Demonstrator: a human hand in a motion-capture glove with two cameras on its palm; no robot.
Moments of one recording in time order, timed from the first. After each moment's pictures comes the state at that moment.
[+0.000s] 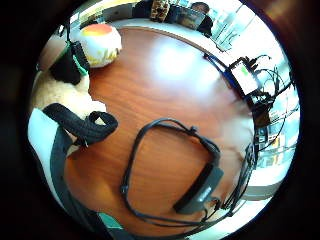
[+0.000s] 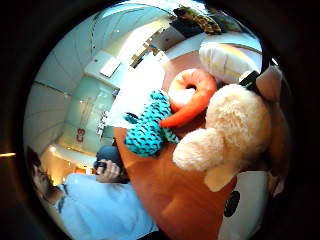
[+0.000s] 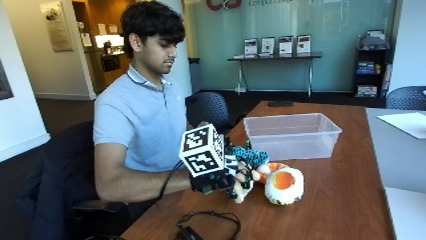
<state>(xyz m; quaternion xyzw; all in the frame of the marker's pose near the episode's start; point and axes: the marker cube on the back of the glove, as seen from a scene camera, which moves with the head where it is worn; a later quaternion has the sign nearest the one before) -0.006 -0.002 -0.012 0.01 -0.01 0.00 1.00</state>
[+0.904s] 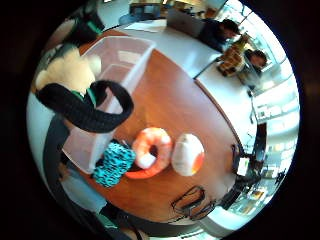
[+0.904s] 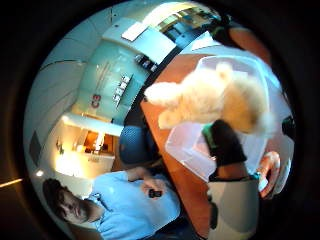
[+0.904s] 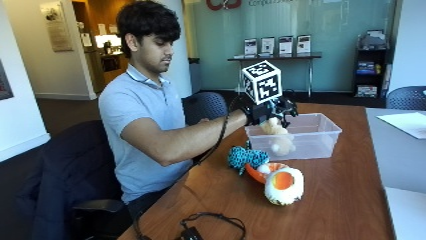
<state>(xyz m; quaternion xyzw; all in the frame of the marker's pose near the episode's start) -0.204 -0.168 -0.009 -0.10 -0.01 -0.17 0.98</state>
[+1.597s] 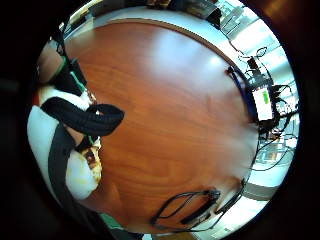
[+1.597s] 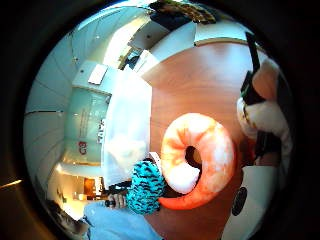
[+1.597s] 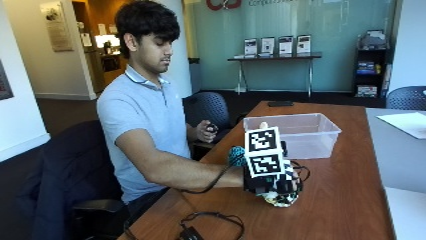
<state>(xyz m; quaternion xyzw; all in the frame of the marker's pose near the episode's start) 0.009 -0.134 0.054 -0.05 0.00 0.05 1.00</state>
